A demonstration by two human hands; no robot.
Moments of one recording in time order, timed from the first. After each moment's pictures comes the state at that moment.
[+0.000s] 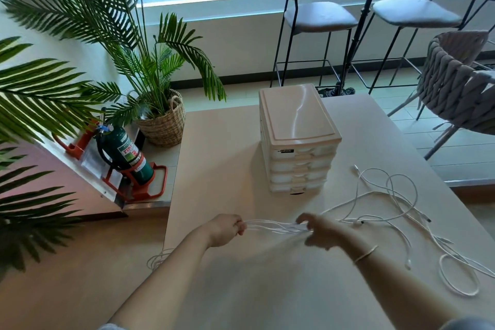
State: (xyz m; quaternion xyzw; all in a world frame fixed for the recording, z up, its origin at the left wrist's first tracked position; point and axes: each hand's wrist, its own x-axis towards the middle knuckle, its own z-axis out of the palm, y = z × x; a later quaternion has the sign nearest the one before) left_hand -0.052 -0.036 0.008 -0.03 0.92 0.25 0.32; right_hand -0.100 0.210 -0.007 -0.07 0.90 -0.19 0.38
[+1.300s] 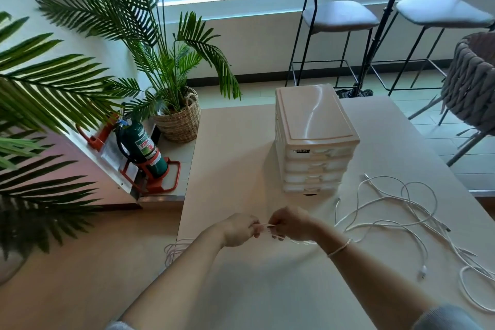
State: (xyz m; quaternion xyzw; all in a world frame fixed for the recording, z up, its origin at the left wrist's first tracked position) left_hand -0.045 -0.027 0.023 0.00 0.92 0.23 0.32; right_hand -0.094 0.136 0.020 -0.27 0.88 -0.23 0.33
